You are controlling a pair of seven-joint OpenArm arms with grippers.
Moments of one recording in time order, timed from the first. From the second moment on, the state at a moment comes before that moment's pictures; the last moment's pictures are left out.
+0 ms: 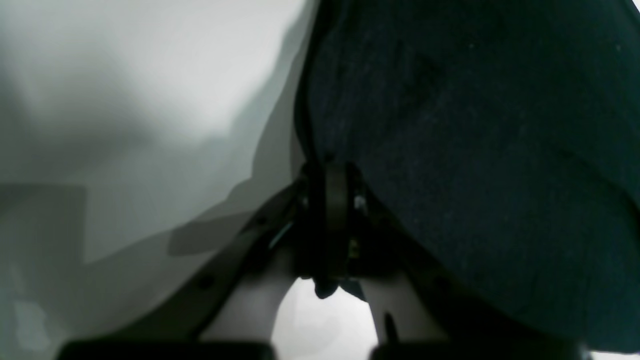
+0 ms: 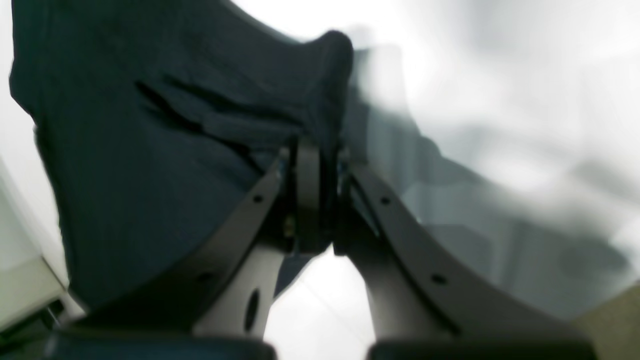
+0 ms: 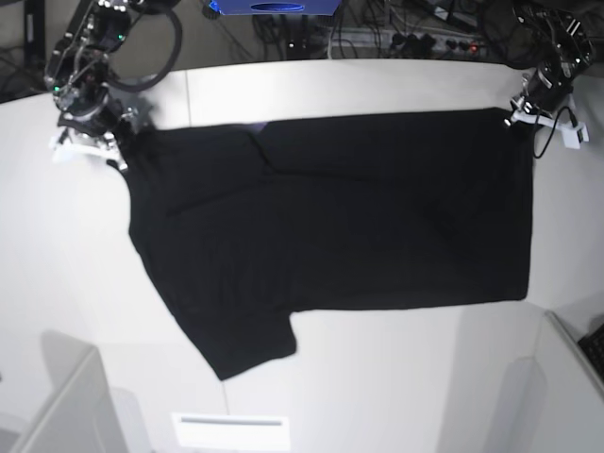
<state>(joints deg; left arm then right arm) 24.5 -13.2 -41.8 86.9 -41.8 -14.8 46.6 -18.8 0.6 30.1 101.3 45.3 -18.6 -54.2</state>
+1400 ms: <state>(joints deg) 34.3 -13.4 -46.0 93.0 -40.3 -14.3 49.1 -31.8 0.9 30.1 108.1 50.8 -18.6 -54.4</state>
